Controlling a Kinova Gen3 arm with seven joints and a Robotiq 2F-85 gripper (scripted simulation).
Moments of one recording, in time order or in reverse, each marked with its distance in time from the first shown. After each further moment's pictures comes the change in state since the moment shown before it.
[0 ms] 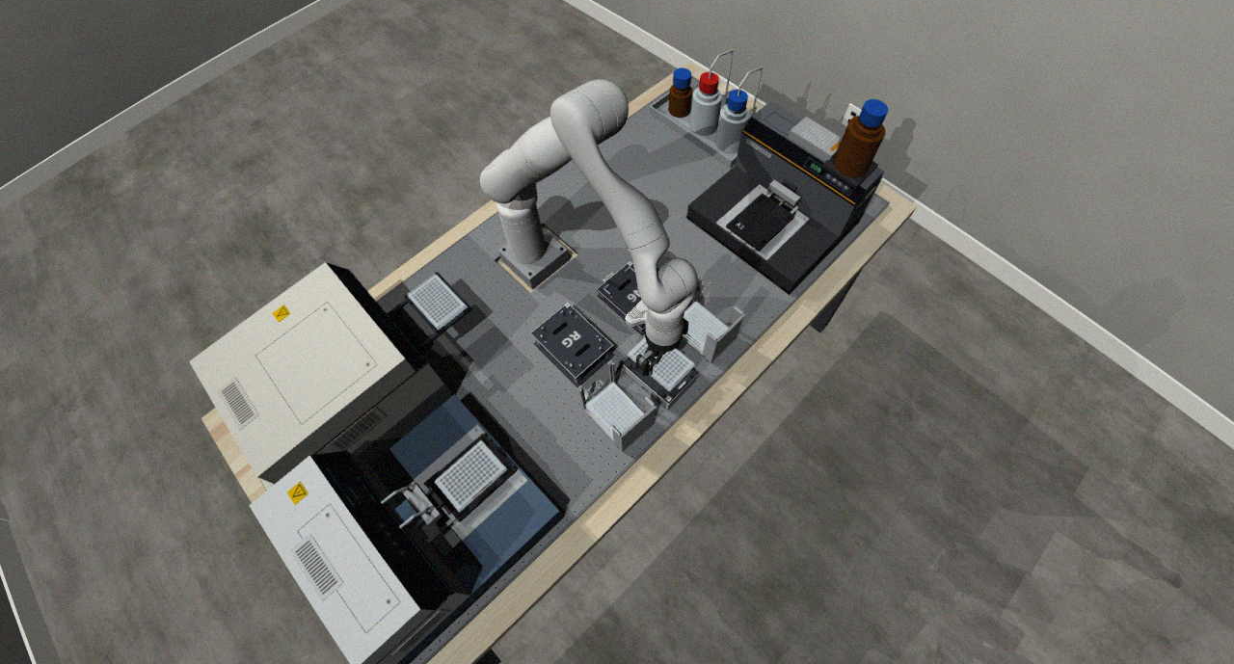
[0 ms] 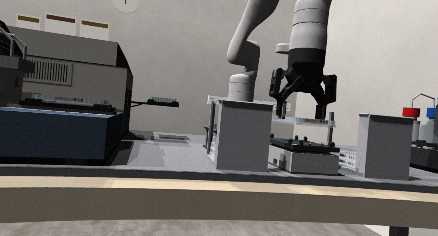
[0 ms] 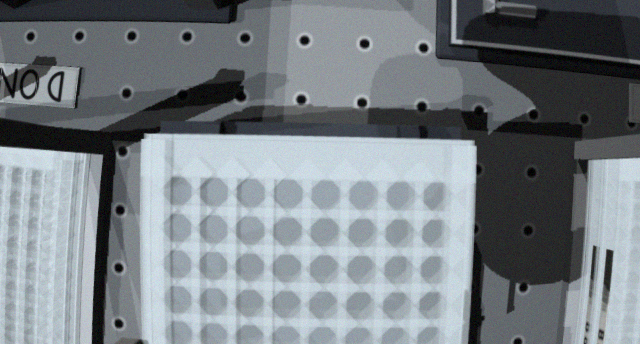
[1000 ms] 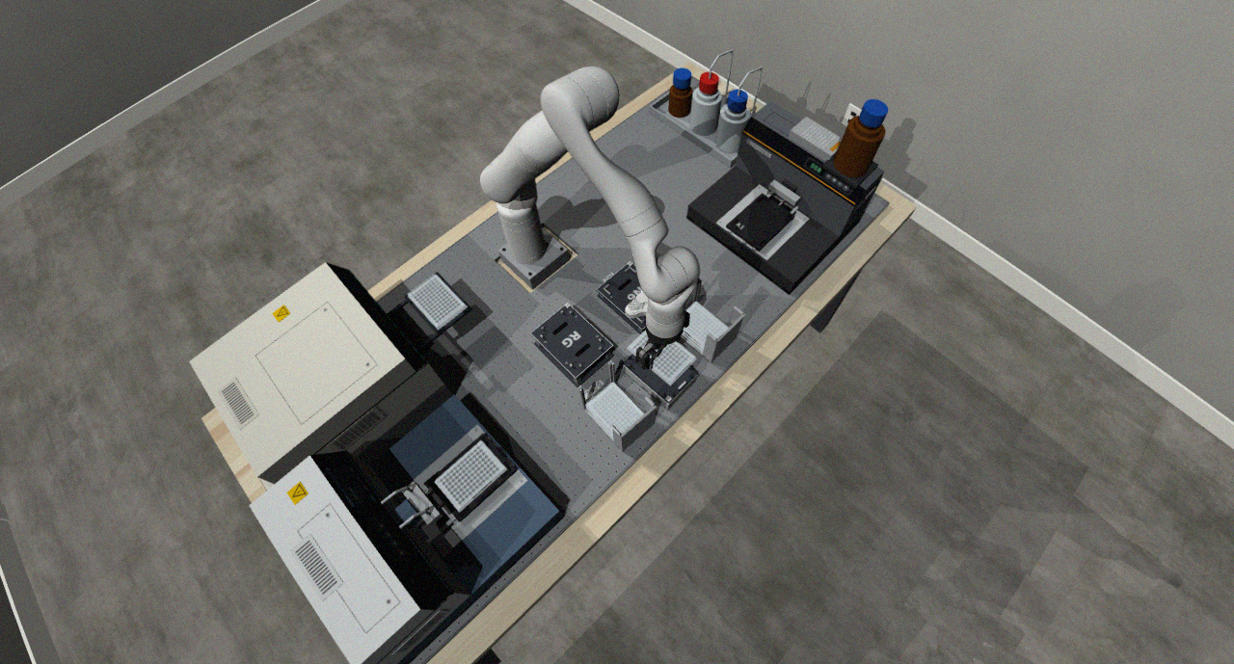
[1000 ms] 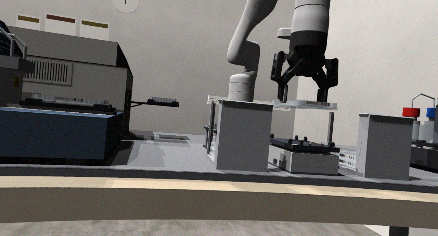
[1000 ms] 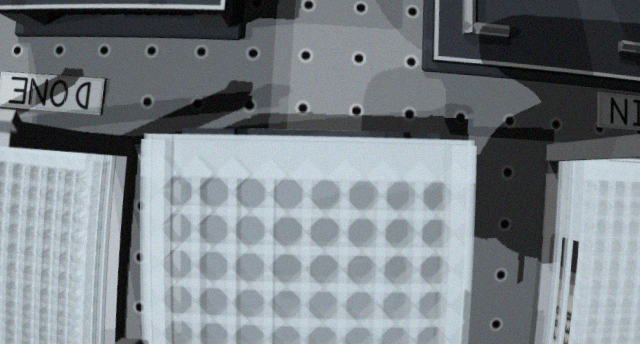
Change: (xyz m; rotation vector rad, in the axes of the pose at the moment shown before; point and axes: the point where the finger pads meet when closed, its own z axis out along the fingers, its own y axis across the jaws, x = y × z) arm 0.000 0.000 -0.035 0.000 0.000 0.000
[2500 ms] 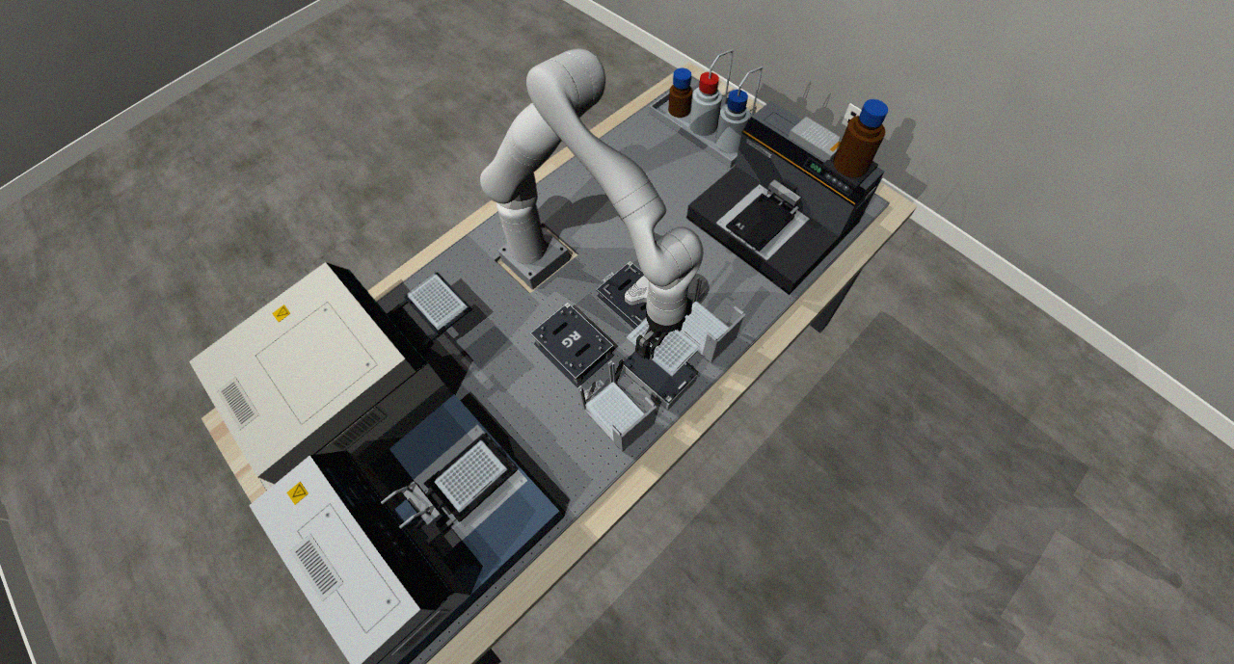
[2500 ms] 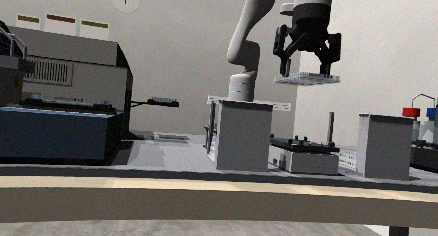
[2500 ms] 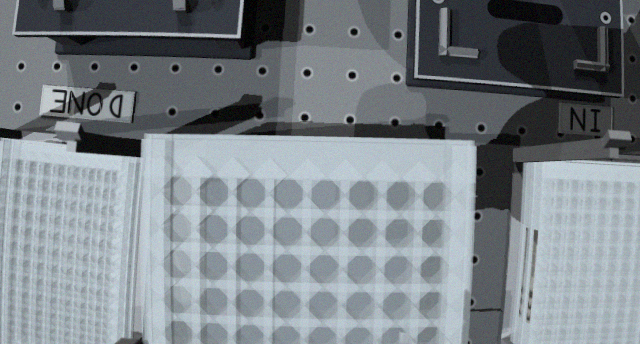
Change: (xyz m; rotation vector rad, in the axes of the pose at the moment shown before) arm 0.000 0.000 -0.054 0.000 0.000 0.000
